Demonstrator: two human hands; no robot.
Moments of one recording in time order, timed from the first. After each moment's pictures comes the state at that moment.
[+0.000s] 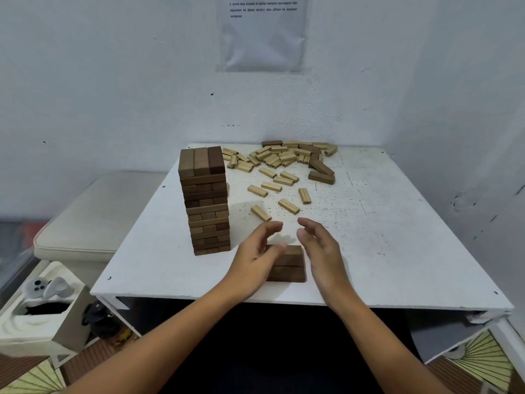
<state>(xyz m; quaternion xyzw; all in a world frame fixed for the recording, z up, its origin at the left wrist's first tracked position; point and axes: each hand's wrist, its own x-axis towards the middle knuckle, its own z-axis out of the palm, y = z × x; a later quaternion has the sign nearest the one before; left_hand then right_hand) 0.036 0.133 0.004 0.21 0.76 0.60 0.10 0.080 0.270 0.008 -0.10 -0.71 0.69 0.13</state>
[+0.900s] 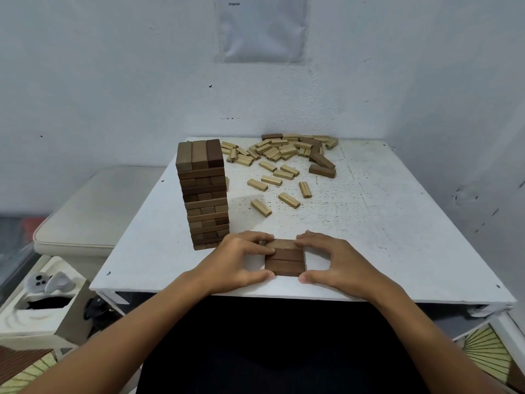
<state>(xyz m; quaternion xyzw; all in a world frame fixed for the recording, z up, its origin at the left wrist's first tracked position) 0.009 0.090 -0.001 0.39 0.86 0.32 0.07 0.091 0.320 0.016 0.04 -0.92 0.38 -0.04</state>
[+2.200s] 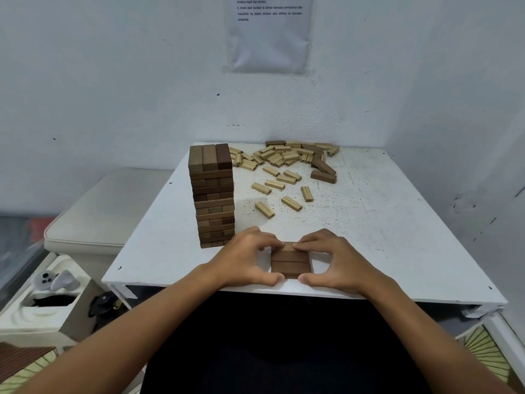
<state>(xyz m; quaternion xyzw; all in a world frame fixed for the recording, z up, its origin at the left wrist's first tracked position) 0.013 0.101 0.006 0.40 0.87 0.28 0.06 0.083 0.330 -0.001 0.11 -0.93 0.34 0.01</state>
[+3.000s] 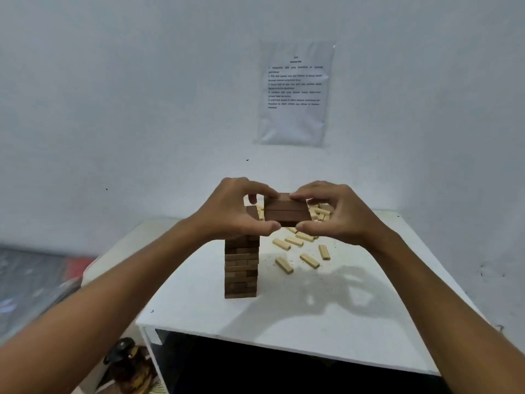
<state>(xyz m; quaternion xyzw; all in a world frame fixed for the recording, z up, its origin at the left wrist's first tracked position) -0.001 0.060 0.189 0.39 0.85 0.32 -0.18 0.039 0.292 0.178 0.25 -0.86 0.41 0.18</state>
